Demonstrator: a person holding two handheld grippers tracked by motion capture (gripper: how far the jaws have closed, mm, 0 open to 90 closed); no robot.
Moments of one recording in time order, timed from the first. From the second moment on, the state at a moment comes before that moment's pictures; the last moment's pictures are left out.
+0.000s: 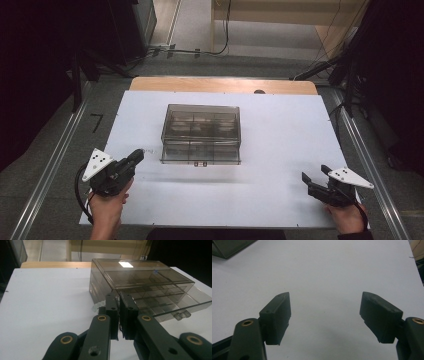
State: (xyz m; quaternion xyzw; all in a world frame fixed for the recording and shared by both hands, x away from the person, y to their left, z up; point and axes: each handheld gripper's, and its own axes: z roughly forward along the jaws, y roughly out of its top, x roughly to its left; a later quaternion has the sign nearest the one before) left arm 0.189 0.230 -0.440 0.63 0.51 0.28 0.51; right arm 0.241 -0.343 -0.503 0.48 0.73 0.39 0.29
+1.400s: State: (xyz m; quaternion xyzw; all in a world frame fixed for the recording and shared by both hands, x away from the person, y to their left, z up) left arm 0.201 0.200 -0.433 0.65 0.48 0.26 0.52; right arm 0.241 -0.342 -0.504 0.48 0.74 0.39 0.29
